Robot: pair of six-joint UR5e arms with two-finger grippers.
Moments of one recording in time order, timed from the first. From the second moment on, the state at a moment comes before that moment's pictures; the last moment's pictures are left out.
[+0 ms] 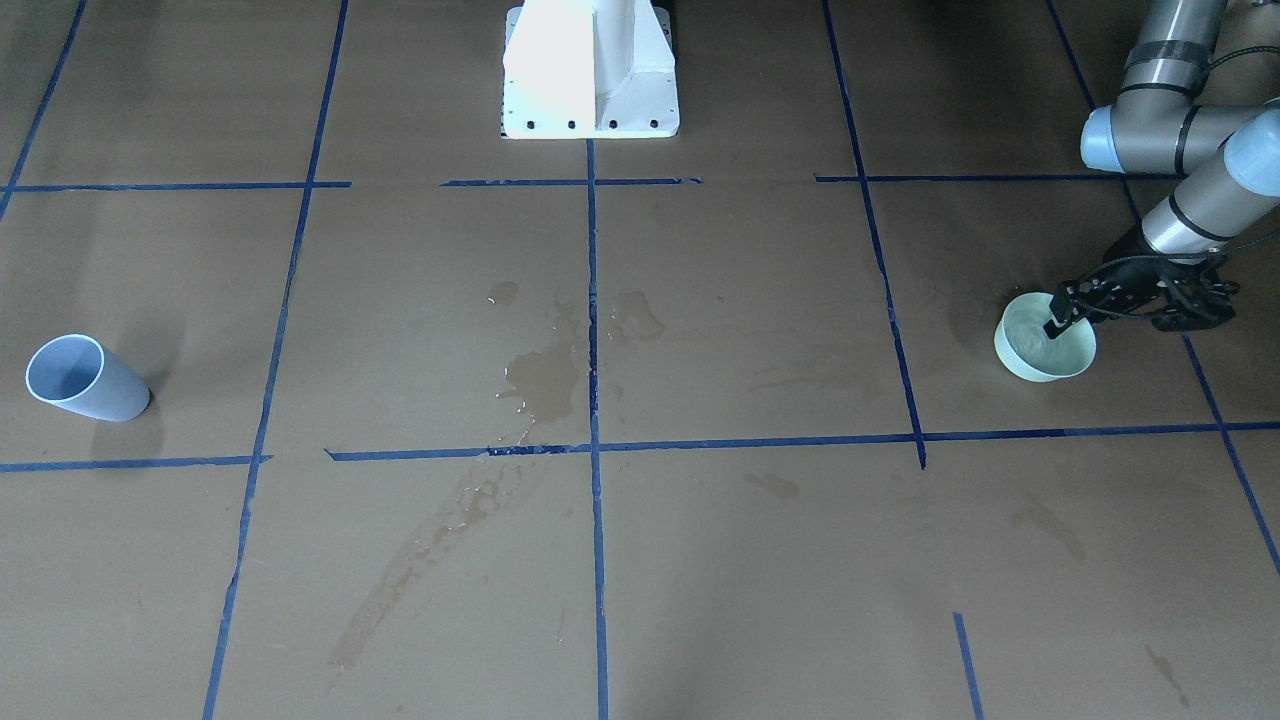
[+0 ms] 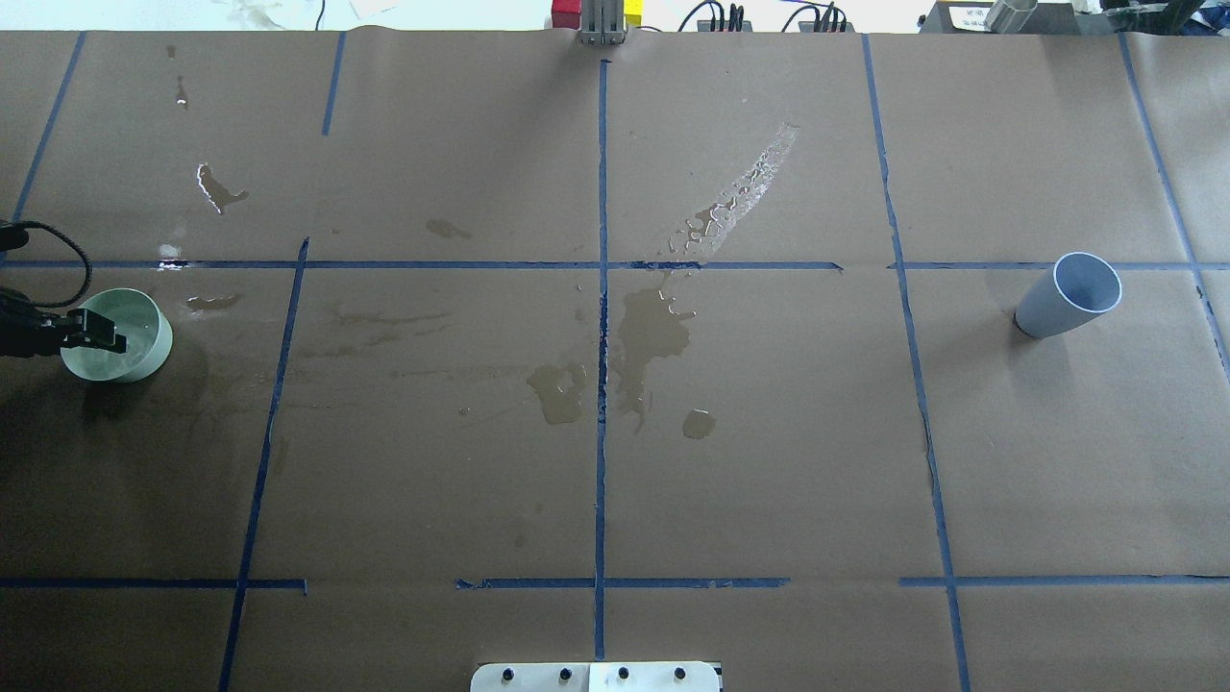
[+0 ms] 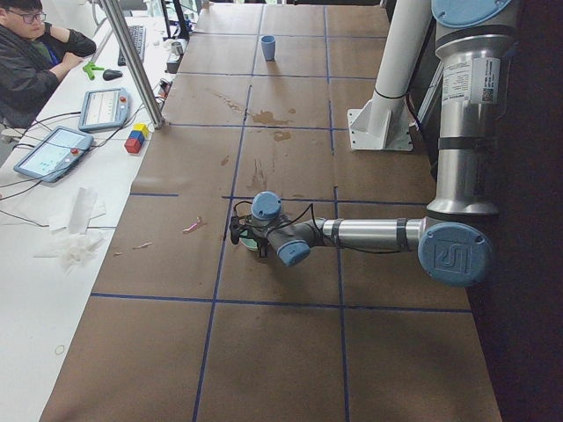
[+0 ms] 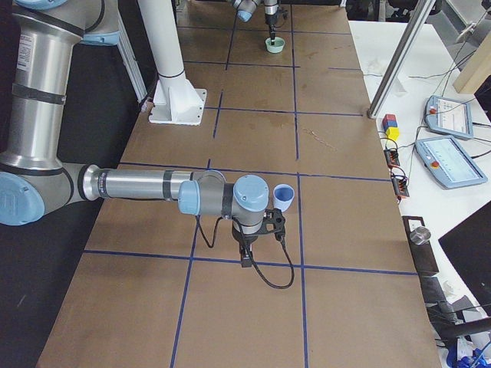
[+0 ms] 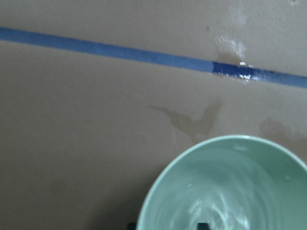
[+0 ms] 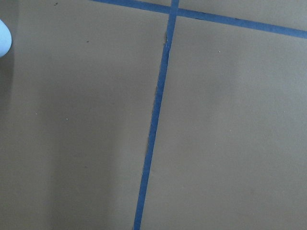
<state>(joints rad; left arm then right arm) -0.99 -1.53 -1.46 -2.48 -2.23 -1.02 1.52 -1.80 1.81 -1.61 2.31 -0.14</state>
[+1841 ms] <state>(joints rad) -0.72 -2.05 -1.59 -2.10 -2.07 -1.48 1.52 -1.80 1.80 -1.61 2.31 -0.14</state>
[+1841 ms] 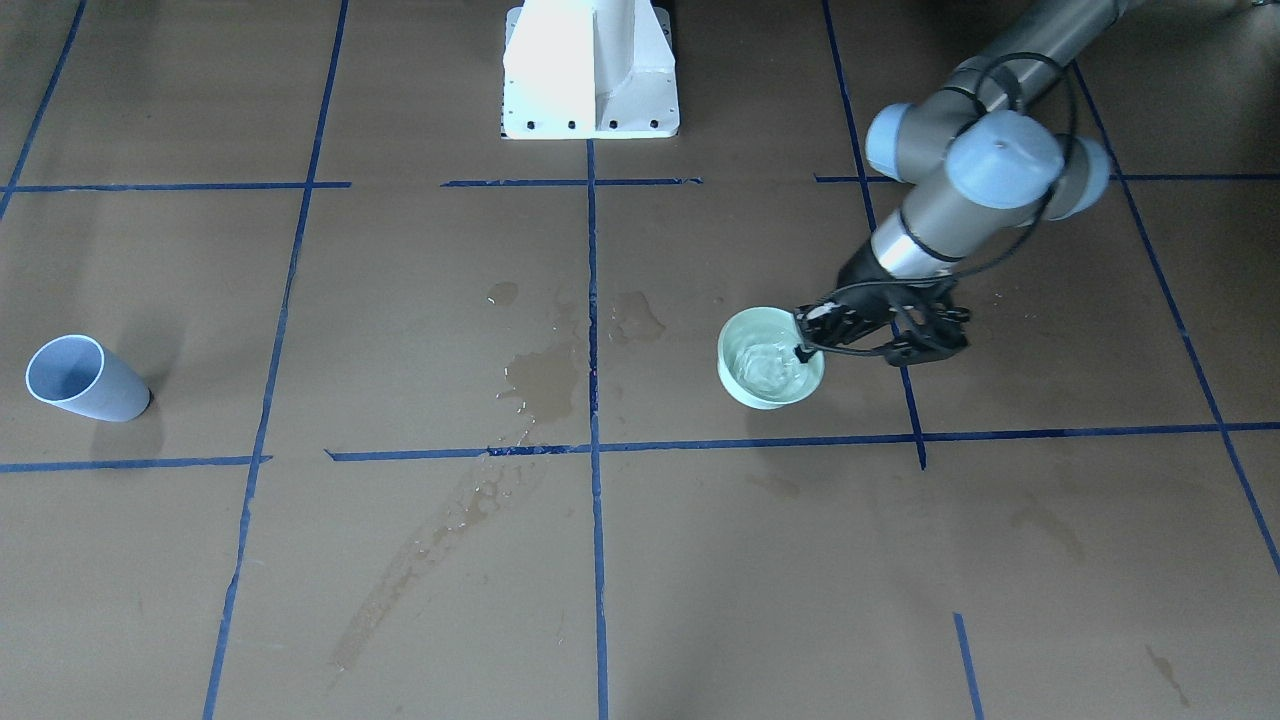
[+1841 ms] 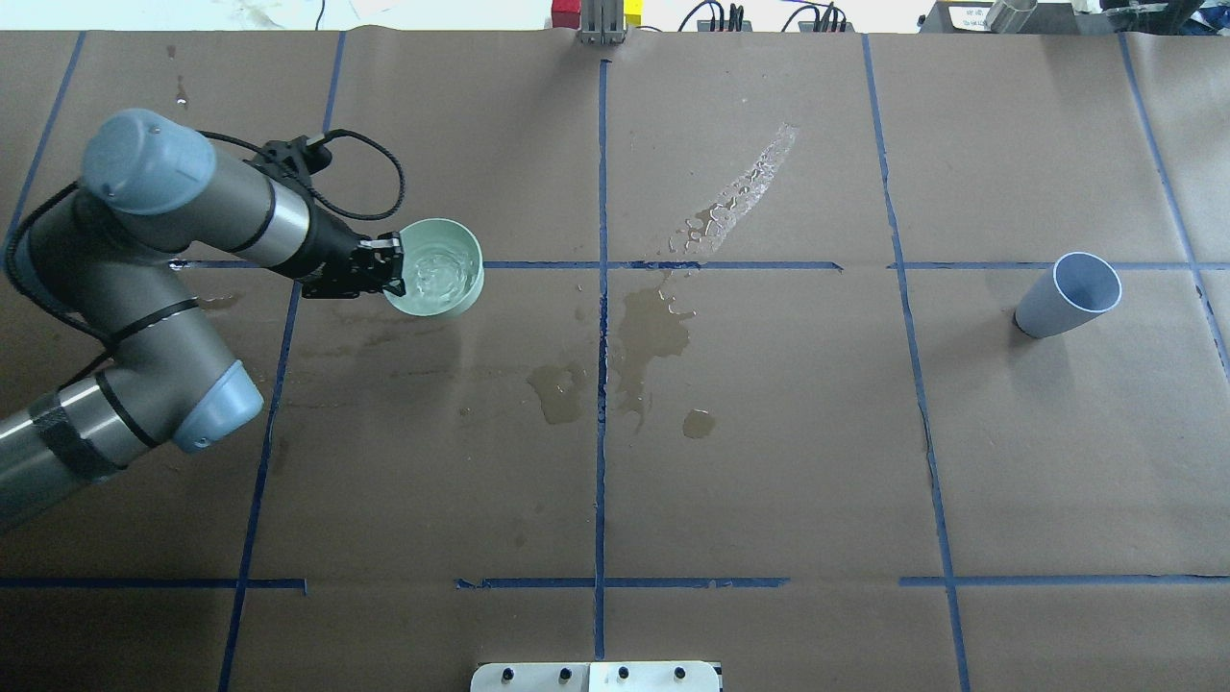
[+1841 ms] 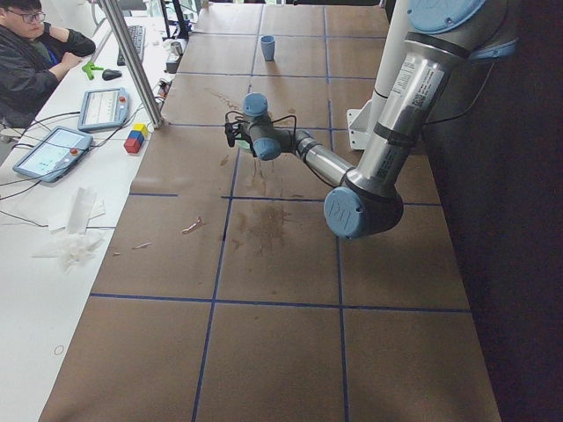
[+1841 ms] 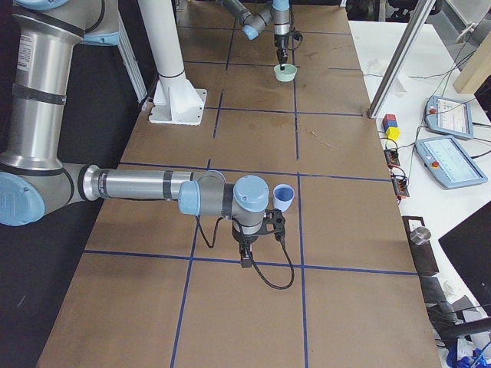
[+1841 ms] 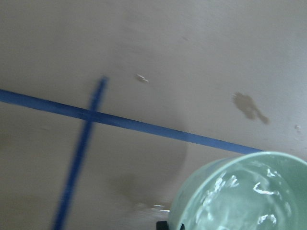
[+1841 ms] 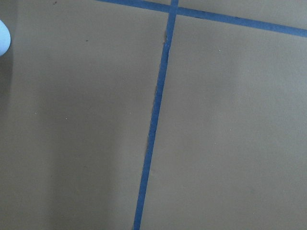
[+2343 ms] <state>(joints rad) -0.55 -2.22 -1.56 -1.94 -1.90 -1.57 1.52 -1.80 1.80 -1.61 2.31 -0.14</state>
